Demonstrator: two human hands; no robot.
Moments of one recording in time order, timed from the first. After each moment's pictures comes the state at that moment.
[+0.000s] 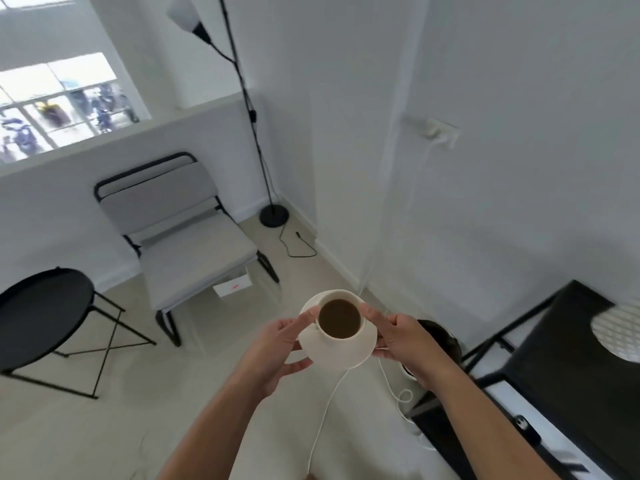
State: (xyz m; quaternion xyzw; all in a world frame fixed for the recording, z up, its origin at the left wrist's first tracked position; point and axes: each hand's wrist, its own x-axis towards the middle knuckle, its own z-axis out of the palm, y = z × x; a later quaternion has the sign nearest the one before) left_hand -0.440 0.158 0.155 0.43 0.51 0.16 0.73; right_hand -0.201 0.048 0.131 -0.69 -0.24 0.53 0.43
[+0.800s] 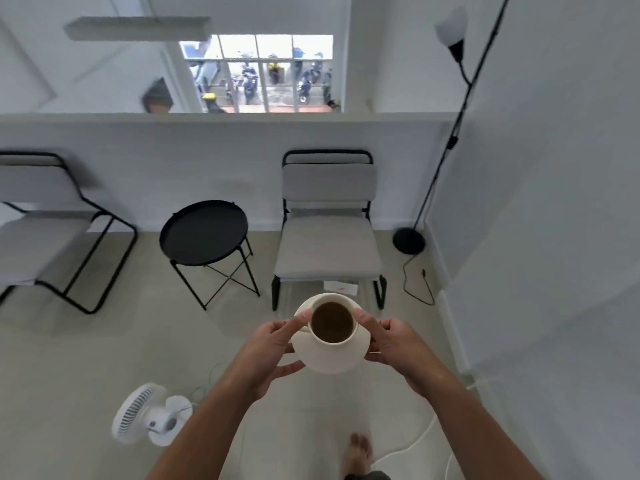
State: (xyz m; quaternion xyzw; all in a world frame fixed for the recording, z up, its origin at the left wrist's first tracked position) left_hand -0.637 0.254 0.159 0.24 0.63 0.39 0.63; right_hand -0.380 0.305 0.146 -0.59 -0.48 0.60 0.24
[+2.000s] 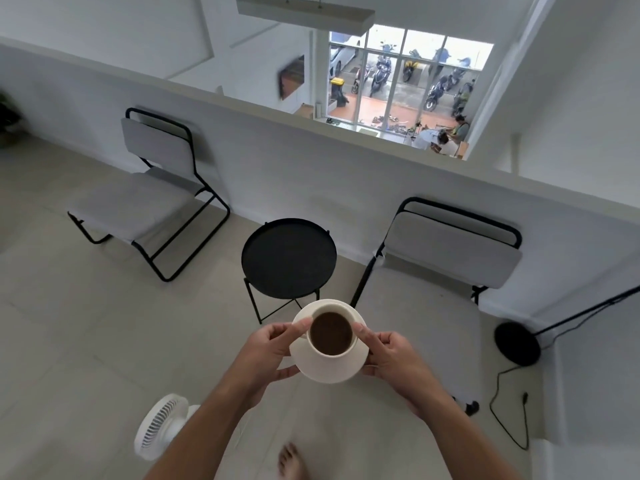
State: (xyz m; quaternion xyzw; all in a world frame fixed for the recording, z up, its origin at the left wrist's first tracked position) left_hand -0.880 0.482 0.140 0.10 0.68 0.51 0.52; right_hand -0.665 0.623 0.135 -0.48 -0.56 0.67 0.10
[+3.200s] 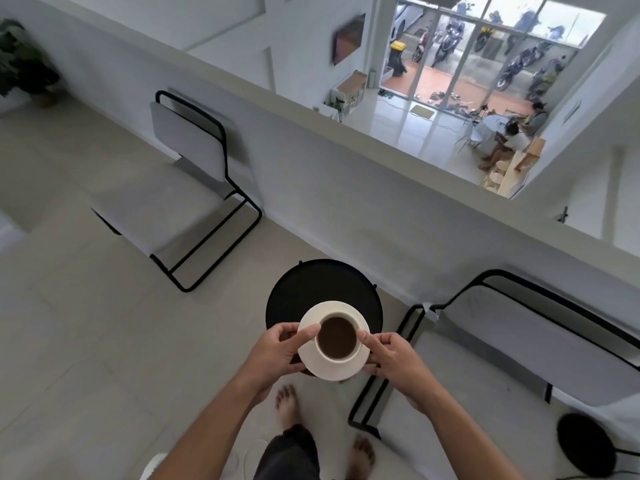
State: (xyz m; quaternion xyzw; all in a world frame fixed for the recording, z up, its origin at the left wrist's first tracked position) left_hand -1.169 0.725 0.074 0.03 0.69 0.52 0.51; right_hand -0.972 0.909 0.044 -0.47 -0.58 0.67 -0.01
